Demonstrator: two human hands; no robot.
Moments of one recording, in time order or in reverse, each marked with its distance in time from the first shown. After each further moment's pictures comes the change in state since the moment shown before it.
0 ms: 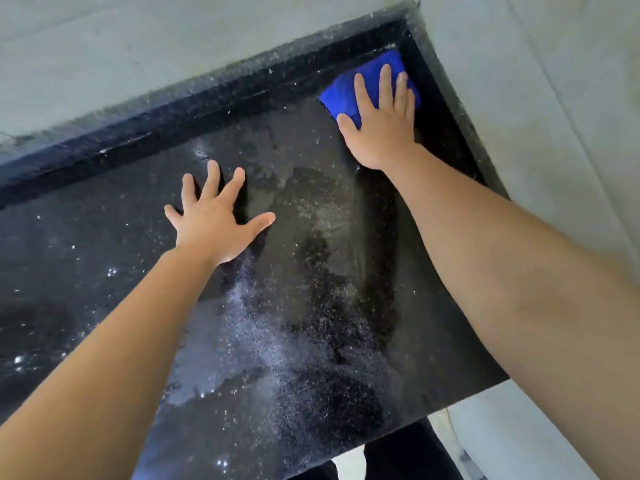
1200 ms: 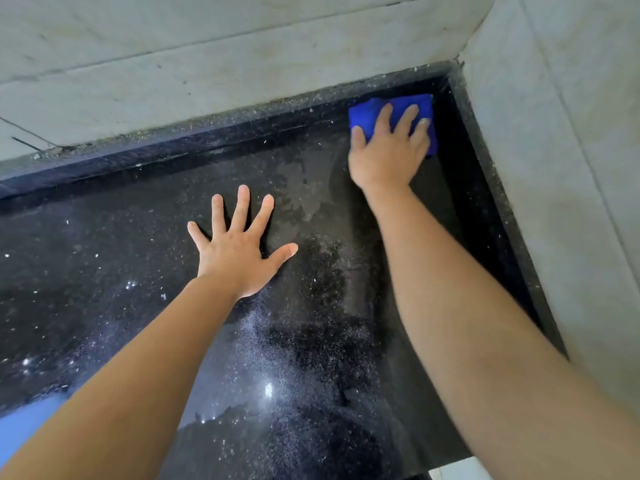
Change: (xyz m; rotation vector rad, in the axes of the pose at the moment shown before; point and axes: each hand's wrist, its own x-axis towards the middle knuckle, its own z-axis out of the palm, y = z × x) left_hand -0.001 -0.004 0.006 0.098 0.002 0.020; right_hand 0.023 -0.063 -0.008 0.036 0.157 0.218
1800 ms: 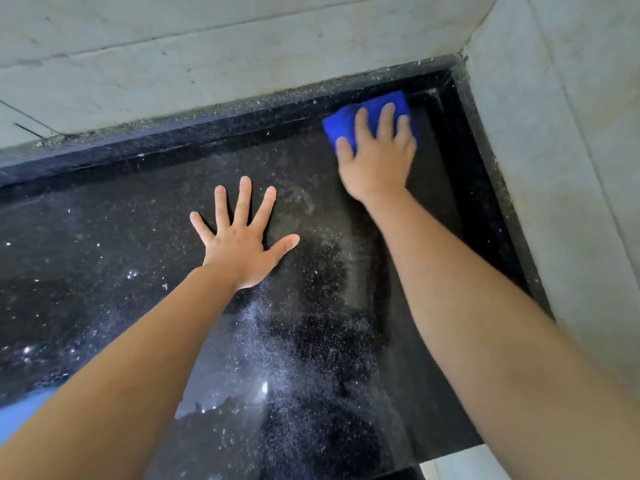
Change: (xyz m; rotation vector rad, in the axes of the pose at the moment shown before) left_hand 0.001 -0.002 0.010 -0.062 -0.025 0.008; right_hand -0.024 -0.002 0.004 -0.077 -0.045 -0.207
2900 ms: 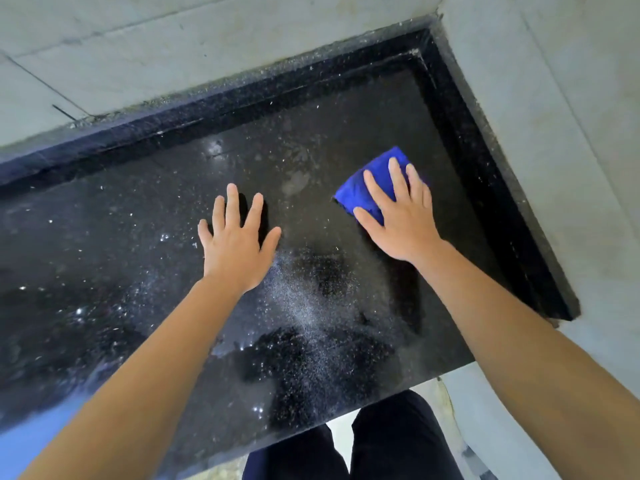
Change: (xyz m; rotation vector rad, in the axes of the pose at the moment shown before) left_hand -0.081 -0.029 0.021 0.008 0.183 0.044; right_hand -0.169 0.063 0.026 0.003 -0.071 -0.186
